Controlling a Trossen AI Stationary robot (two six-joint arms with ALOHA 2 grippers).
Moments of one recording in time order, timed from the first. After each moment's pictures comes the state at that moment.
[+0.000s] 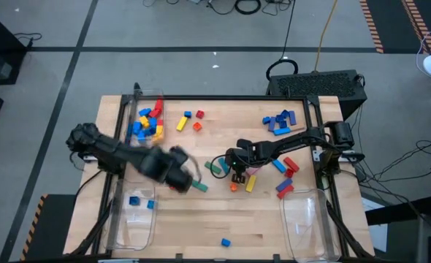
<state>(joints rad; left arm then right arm) -0.40 1.65 1.63 -1.51 -0.32 -1.15 0.02 1.83 1.03 -0.32 0.15 0.18</state>
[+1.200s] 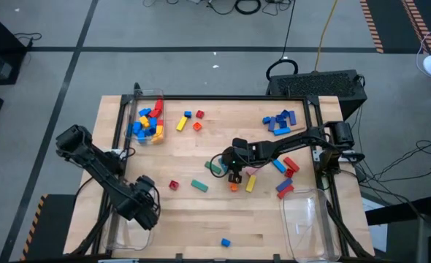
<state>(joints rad) -0.78 1.58 1.10 -1.39 0.00 -1.72 0.02 1.83 1.03 -0.21 0.15 0.12</state>
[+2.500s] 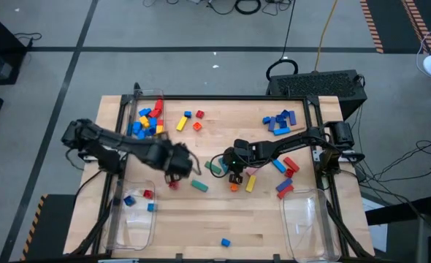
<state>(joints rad) -0.20 1.58 1.39 -1.39 -0.40 -0.48 0.02 1.83 1.03 -0.25 0.12 0.17</state>
